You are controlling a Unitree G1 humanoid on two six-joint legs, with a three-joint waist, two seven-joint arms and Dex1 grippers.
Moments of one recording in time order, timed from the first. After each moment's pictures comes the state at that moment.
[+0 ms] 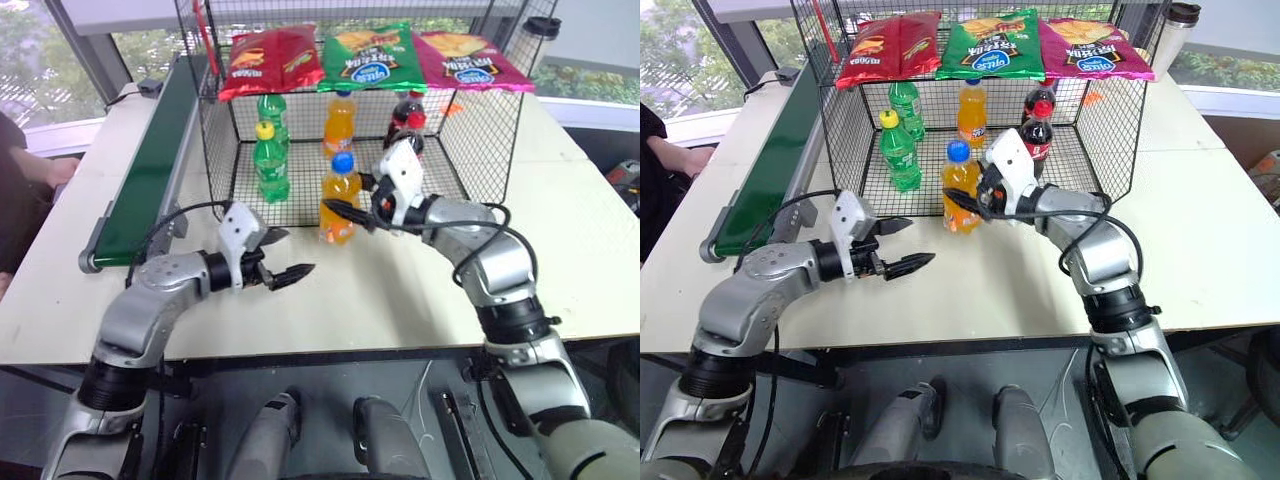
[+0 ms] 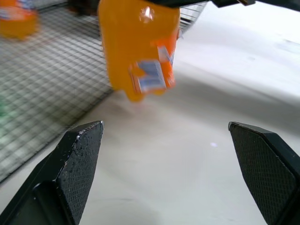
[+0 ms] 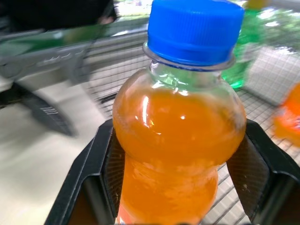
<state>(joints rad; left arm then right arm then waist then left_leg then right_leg) -0.35 0.50 0.00 -0.33 -0.42 0.69 -0.67 -0.77 -0.35 0.11 0.10 0.26 0.45 0.60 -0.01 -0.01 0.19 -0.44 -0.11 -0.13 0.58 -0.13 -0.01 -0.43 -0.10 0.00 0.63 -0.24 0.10</state>
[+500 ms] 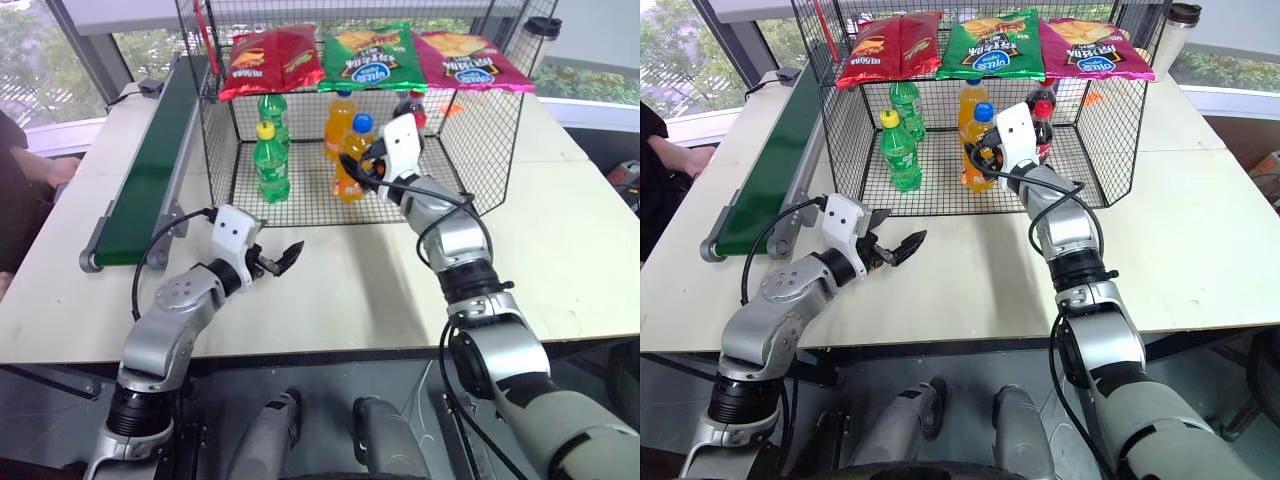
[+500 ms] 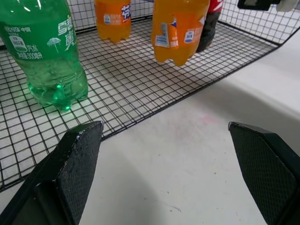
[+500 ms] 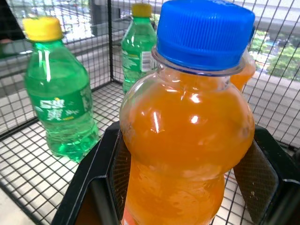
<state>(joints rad) -0.27 0.34 -0.02 -0.39 -0.31 0.66 -0.38 -0.95 -0.21 0.03 0.64 0.13 0.13 0.39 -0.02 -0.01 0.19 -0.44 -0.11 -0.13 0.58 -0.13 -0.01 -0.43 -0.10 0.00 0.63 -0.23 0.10</state>
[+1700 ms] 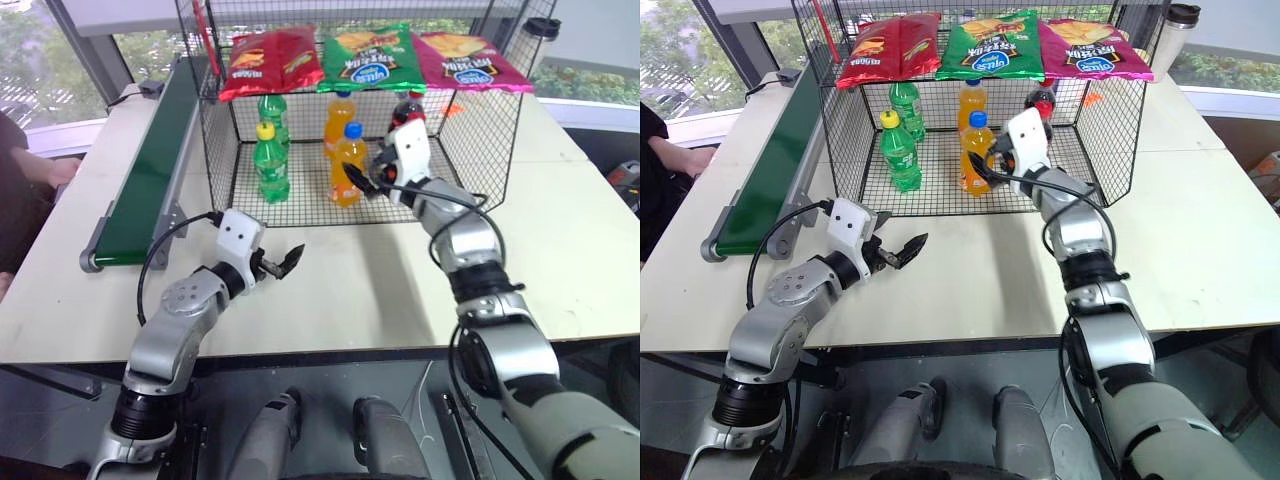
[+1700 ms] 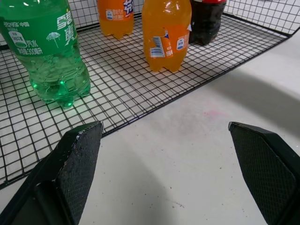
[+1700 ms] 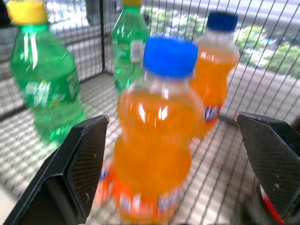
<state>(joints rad) -0.26 0.34 -0.05 -0.38 -0.27 0.64 -0.39 -0.84 -0.31 0.01 0.44 0.14 0.25 0.54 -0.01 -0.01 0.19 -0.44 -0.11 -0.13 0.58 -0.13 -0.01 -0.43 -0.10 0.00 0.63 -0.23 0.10</state>
